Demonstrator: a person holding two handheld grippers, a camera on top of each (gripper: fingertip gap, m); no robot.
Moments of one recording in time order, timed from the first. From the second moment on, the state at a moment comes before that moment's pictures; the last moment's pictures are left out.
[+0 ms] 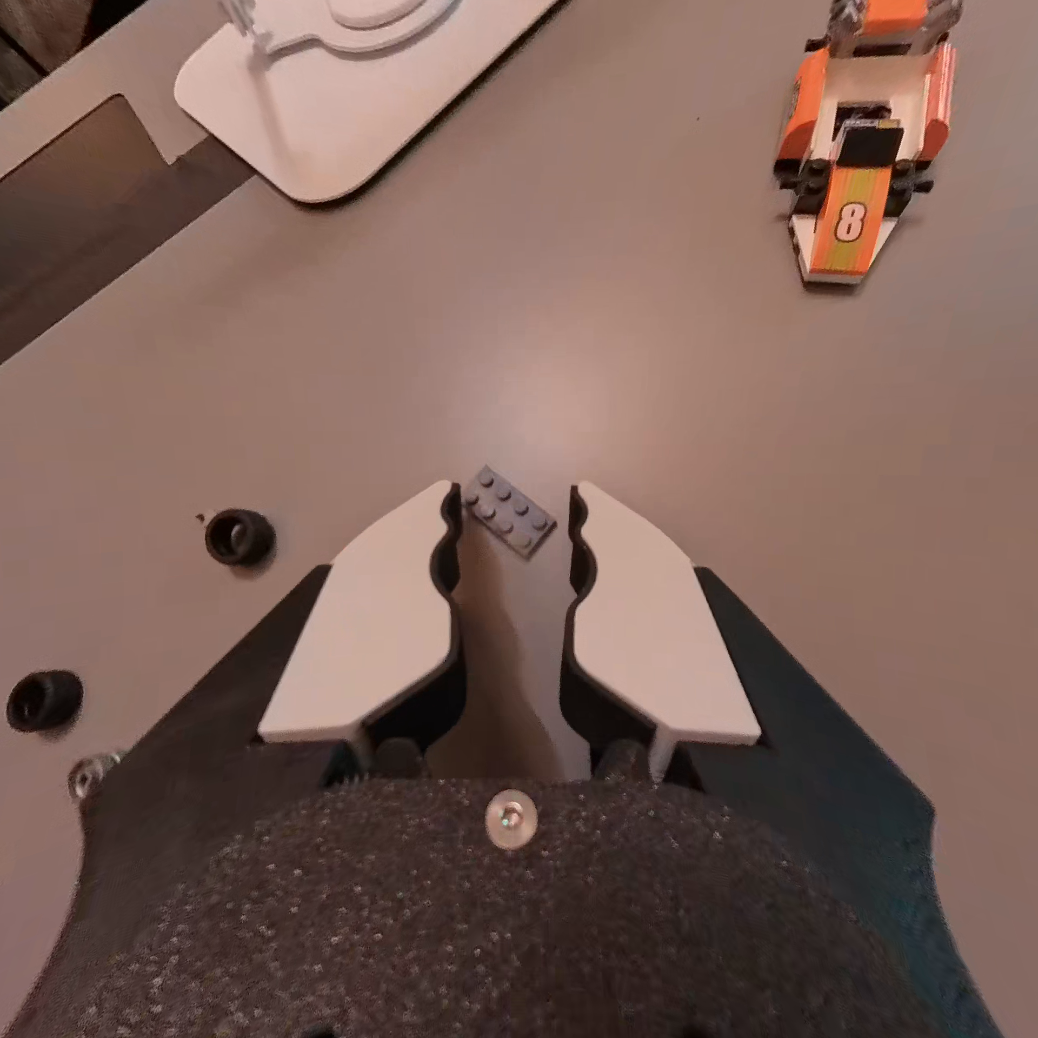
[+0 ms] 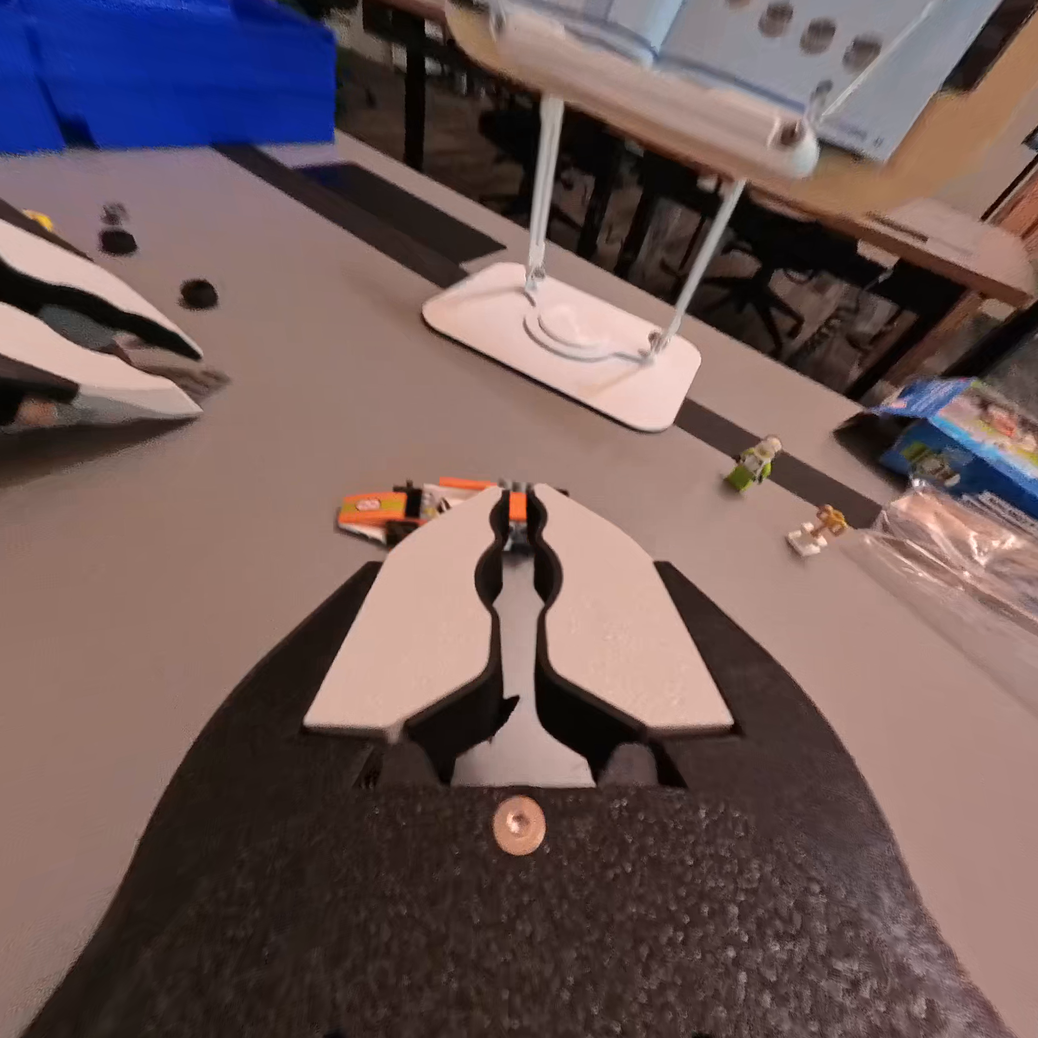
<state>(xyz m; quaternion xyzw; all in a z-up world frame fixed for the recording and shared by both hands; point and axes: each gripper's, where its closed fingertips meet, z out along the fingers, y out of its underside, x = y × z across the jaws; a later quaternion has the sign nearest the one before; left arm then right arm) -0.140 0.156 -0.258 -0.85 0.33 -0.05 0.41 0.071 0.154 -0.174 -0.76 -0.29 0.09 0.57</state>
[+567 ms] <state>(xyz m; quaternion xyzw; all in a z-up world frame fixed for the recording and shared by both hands) -0.054 0.130 -0.239 -0.78 0.45 -0.17 0.40 0.067 0.160 -0.206 -0.79 -0.28 0.13 0.53</state>
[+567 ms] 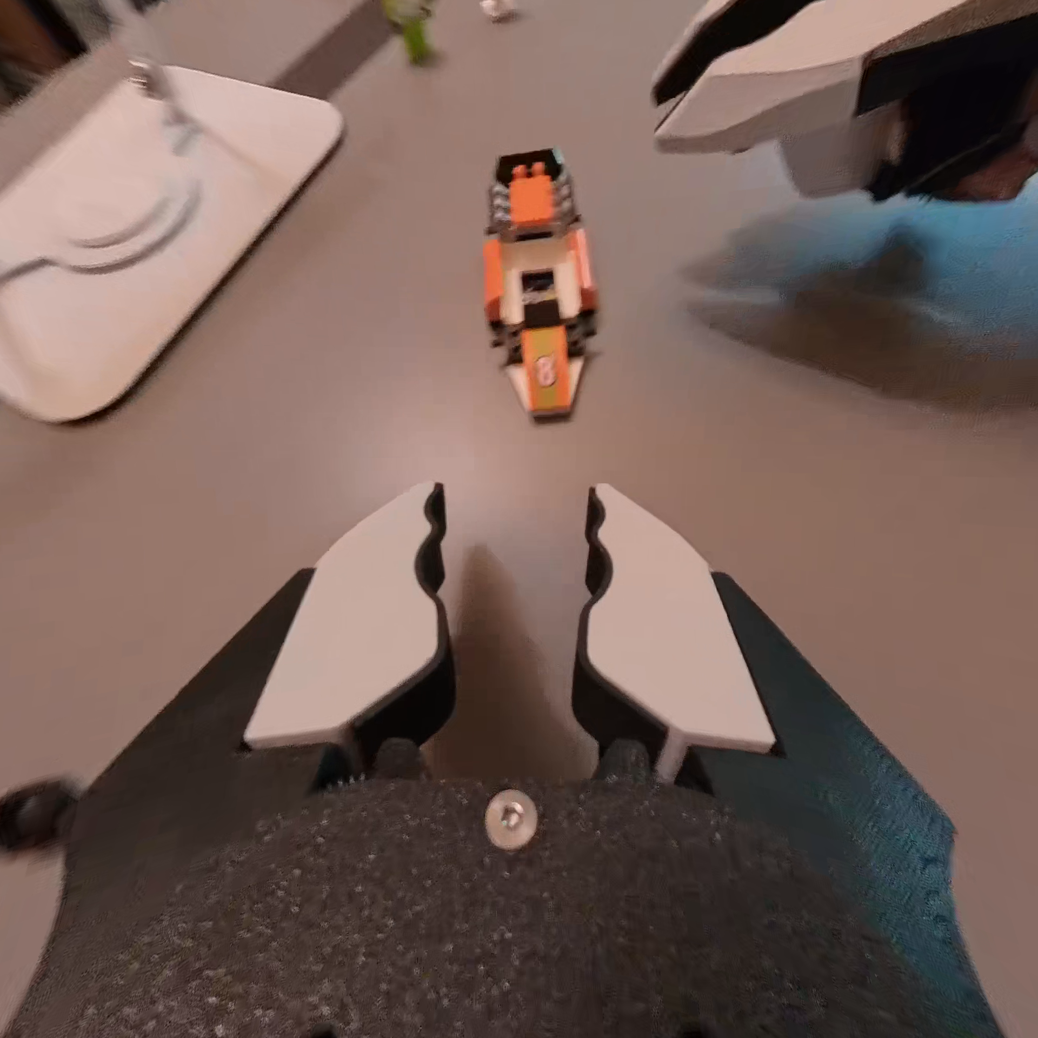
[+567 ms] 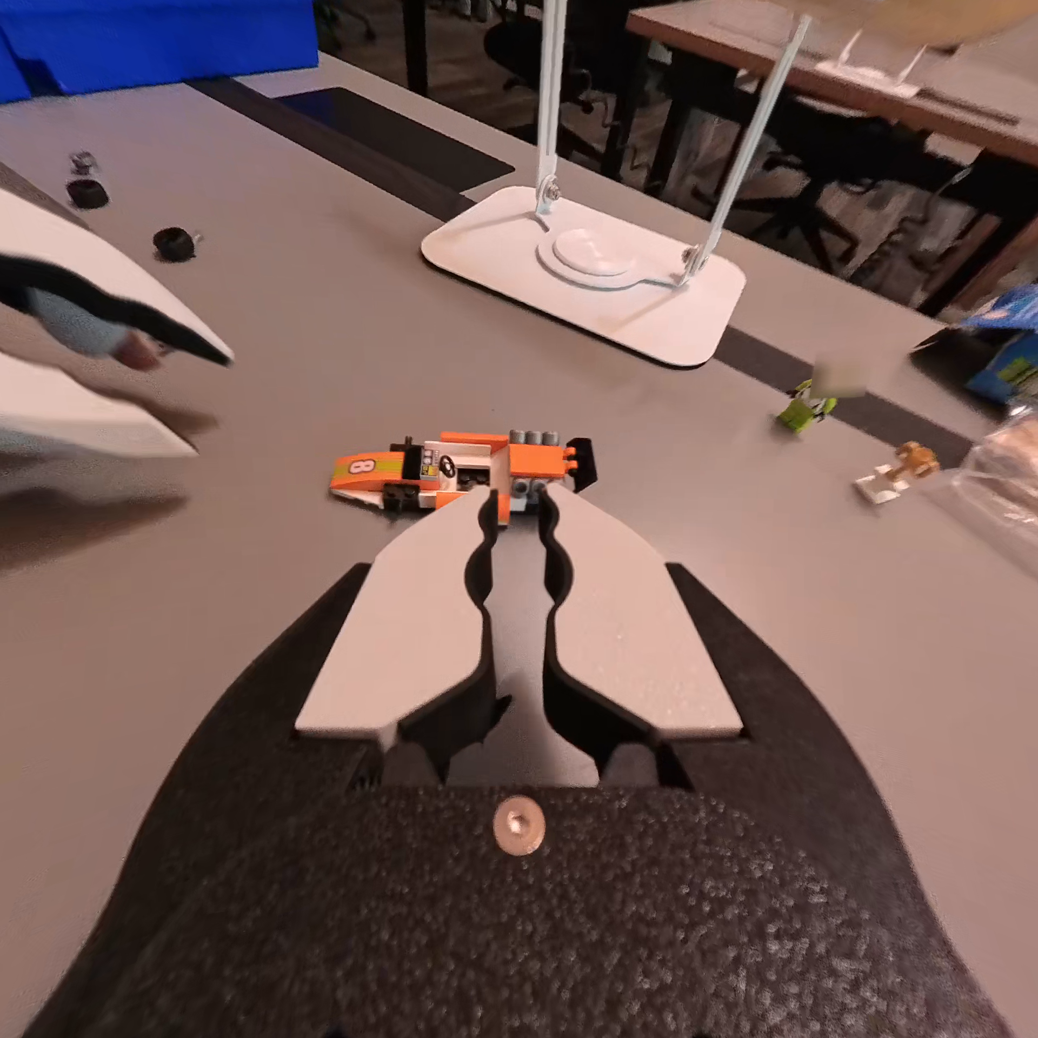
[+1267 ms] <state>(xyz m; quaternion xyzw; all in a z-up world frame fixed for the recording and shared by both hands) -0.020 0.159 -0.261 -0.76 0.54 -0.18 0.32 0.053 0.196 -0.238 -0.85 -0.27 0.18 0.42</state>
